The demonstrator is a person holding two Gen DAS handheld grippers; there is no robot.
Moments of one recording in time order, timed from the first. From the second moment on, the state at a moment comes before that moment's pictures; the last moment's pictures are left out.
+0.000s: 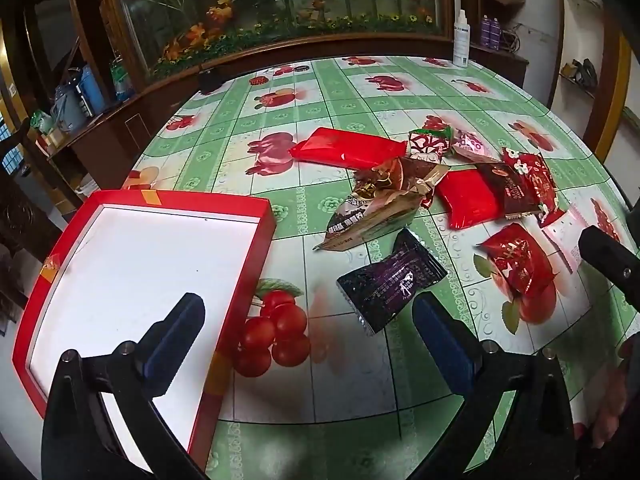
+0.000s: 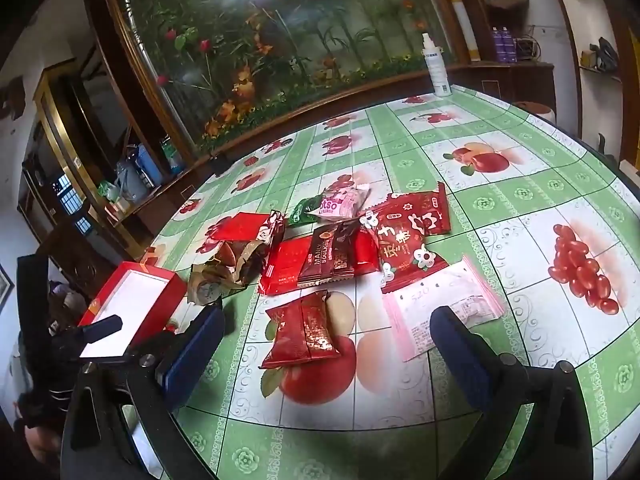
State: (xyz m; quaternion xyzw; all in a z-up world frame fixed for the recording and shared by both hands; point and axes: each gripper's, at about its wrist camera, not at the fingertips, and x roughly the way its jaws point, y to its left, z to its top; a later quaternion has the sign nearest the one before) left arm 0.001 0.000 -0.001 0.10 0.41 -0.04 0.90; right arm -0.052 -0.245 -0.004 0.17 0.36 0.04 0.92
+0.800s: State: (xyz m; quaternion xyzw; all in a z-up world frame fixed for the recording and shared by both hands) left arm 0.017 0.003 -0.016 0.09 0.43 -0.04 0.90; right arm -0.040 -0.247 -0.015 0.19 0.38 0.04 0.90
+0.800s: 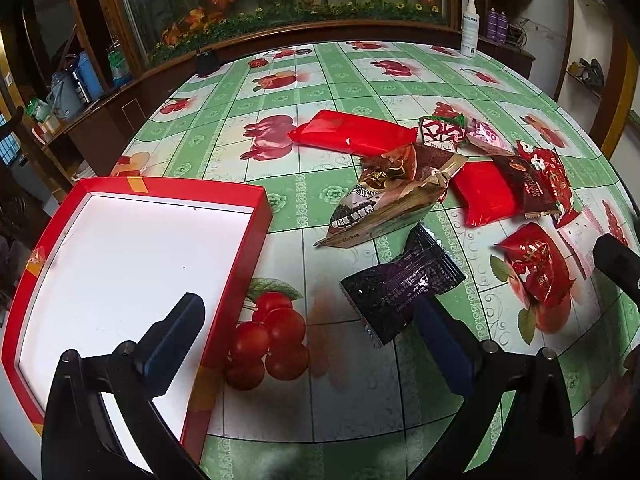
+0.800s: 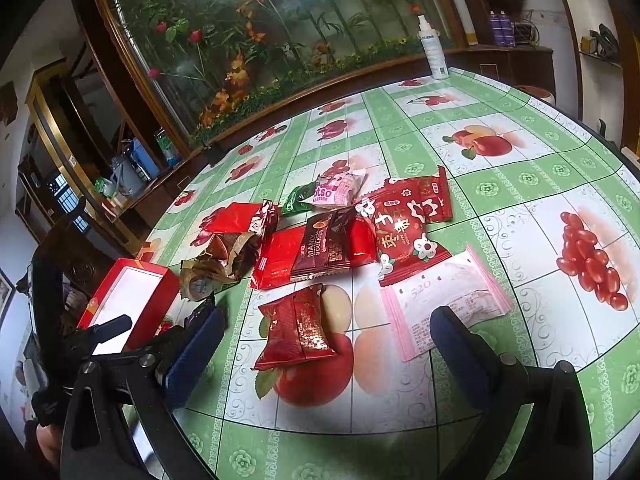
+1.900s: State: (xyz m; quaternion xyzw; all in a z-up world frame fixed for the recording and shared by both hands) left arm 0.028 0.012 -0.023 0.08 0.44 -0.04 0.89; right arm -0.034 -0.228 -0.021 0.15 0.40 0.05 0.90
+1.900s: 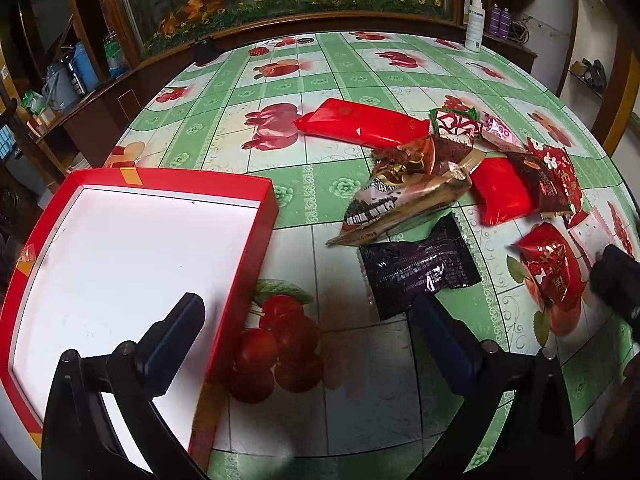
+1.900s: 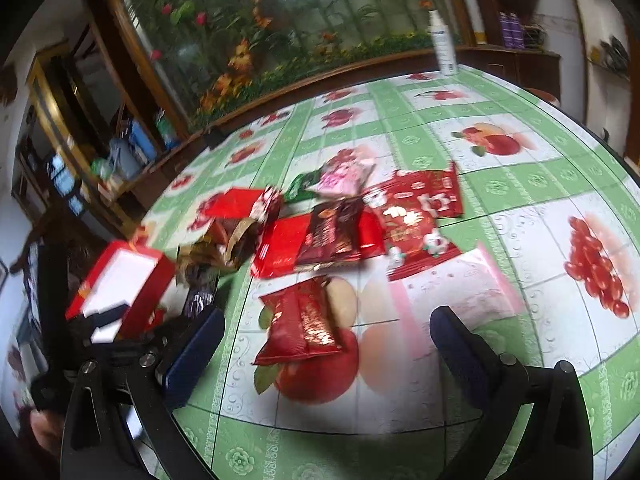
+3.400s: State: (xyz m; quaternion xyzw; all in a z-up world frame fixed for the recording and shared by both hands) left arm 0.050 -0.030 -0.026 0.04 0.51 -0.07 0.86; right arm -0.026 -0.241 -0.032 0.07 0.46 0.06 0.88
